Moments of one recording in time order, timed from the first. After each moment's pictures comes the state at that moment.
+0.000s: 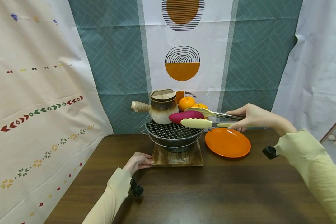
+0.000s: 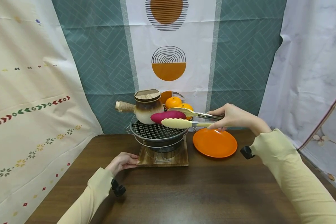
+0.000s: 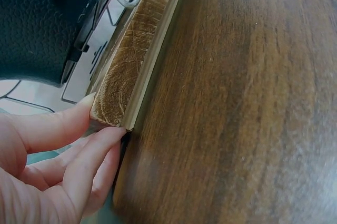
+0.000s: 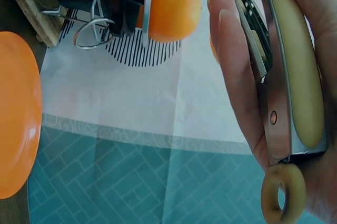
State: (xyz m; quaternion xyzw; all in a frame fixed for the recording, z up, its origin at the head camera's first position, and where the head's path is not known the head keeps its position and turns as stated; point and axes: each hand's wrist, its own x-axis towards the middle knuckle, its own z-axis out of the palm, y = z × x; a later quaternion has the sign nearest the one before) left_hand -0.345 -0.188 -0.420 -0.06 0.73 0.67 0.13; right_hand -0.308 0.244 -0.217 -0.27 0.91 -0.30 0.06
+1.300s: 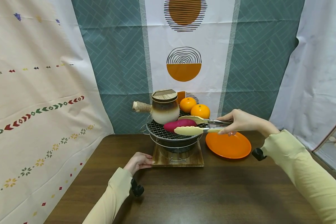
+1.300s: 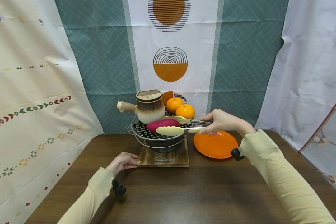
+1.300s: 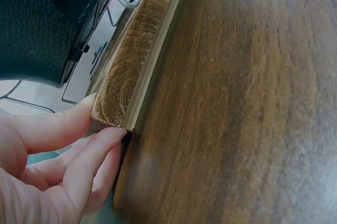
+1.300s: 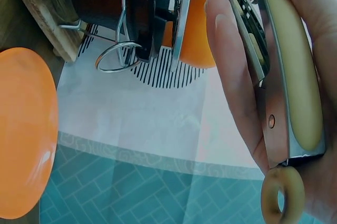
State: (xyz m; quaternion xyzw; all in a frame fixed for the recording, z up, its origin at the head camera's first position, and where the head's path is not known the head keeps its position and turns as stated) left_hand -0.340 -0.186 -0.414 -0.07 0.73 0.67 0.13; right_hand -0.328 0.217 -0.234 -0.31 0.91 -0.26 0.07
